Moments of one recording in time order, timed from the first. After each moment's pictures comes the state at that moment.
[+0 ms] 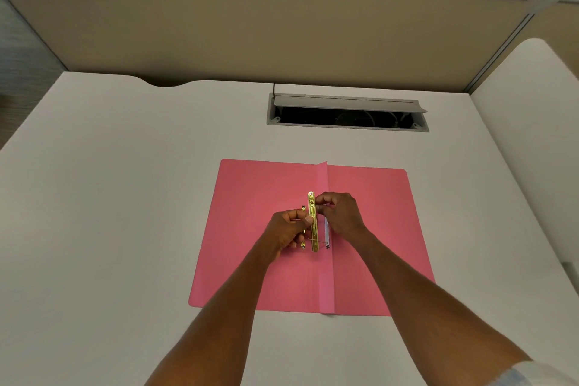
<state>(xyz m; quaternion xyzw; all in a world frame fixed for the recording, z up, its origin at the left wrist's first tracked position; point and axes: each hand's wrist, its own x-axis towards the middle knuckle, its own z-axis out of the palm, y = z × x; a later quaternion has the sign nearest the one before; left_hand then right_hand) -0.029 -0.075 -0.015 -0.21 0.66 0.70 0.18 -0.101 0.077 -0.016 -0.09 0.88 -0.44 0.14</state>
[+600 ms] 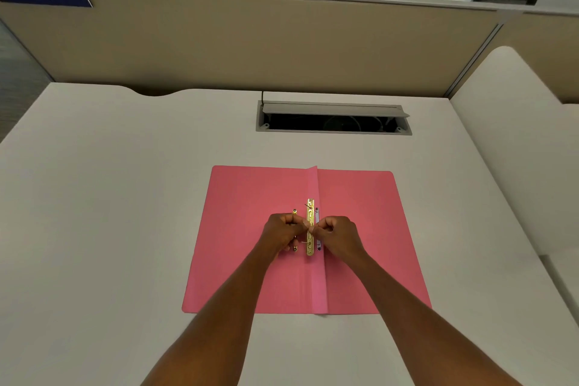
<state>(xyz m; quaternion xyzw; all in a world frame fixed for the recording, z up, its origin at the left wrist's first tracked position) -0.034 -0.064 -0.016 -0.21 0.71 0.64 0.17 -0.053 0.099 -0.001 0.00 0.88 -0.44 0.17</state>
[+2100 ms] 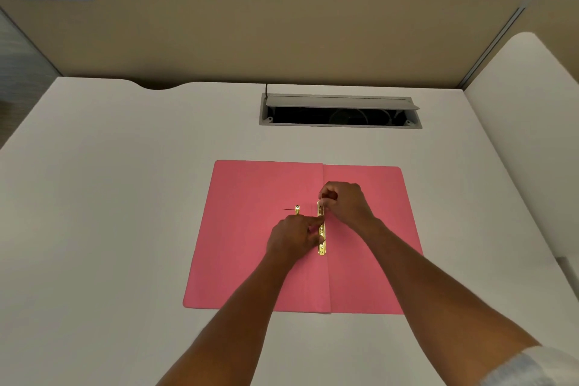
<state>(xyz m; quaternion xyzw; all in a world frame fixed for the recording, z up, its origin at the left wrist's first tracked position) -0.027 -0.038 -0.010 -0.03 0.94 0.31 0.13 -0.121 0.104 0.006 -0.12 0.91 -0.36 0.14</state>
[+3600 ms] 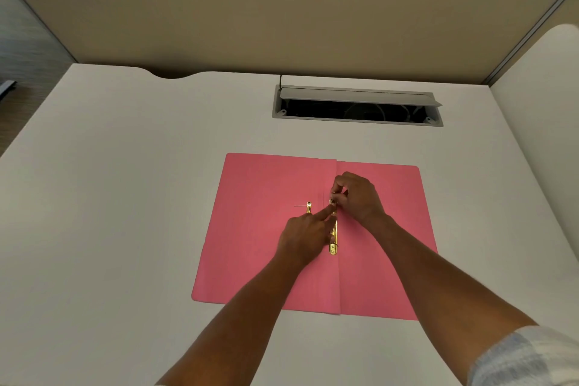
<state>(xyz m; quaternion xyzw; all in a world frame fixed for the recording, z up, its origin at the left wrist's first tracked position) -0.027 -0.039 -0.024 0.13 0.99 0.11 0.03 -0.139 0.101 -0.012 -0.20 0.93 -0.29 0.07</state>
